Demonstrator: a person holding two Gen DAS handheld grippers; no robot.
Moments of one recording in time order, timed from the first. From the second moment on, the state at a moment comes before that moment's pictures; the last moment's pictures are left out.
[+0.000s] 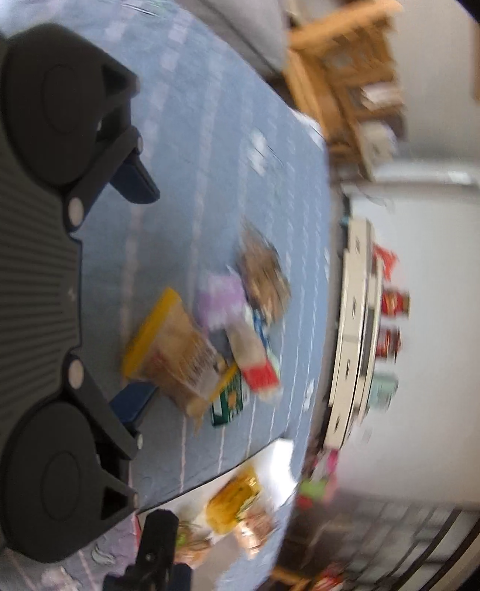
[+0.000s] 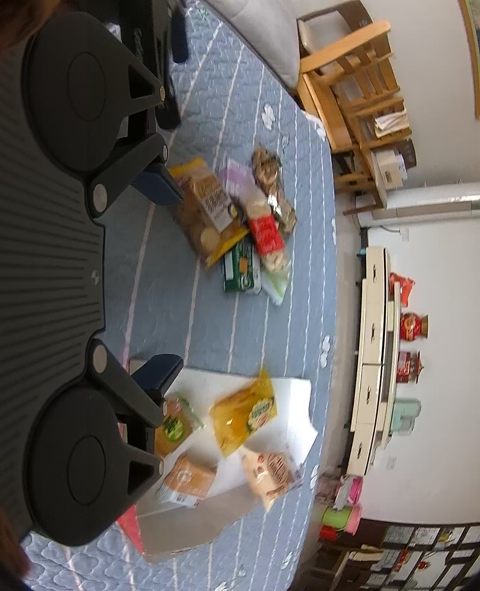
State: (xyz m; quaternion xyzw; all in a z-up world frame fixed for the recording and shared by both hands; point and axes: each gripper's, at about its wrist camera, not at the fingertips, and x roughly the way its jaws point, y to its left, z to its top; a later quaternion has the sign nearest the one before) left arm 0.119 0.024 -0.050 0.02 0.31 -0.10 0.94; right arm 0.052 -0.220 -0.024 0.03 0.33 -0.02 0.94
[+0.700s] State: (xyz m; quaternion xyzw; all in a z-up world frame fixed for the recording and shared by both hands) left arm 0.132 -0.022 -0.074 0.09 0.32 -0.16 0.93; right arm 0.073 -0.243 -0.038 0.06 0.34 -0.06 0.94
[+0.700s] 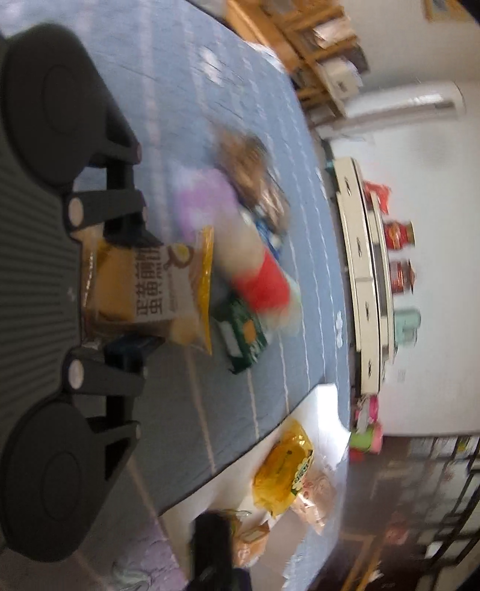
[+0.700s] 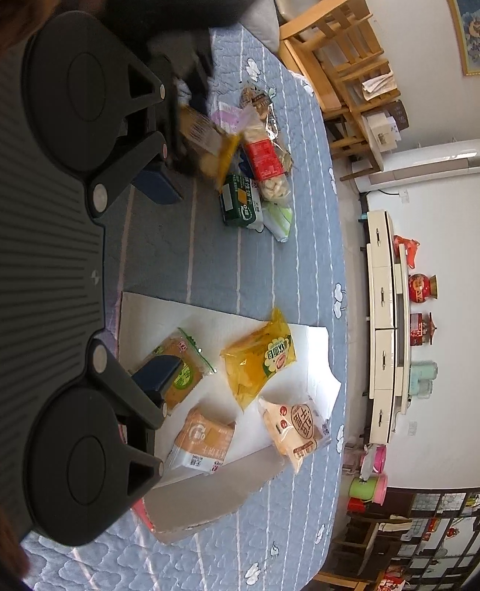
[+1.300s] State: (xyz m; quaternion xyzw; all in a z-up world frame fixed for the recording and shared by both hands) left arm 0.101 0.053 -0.079 0.05 0.31 -0.06 0.95; right arm 0.211 -0.199 -0.081 0.04 0.40 0.02 0.91
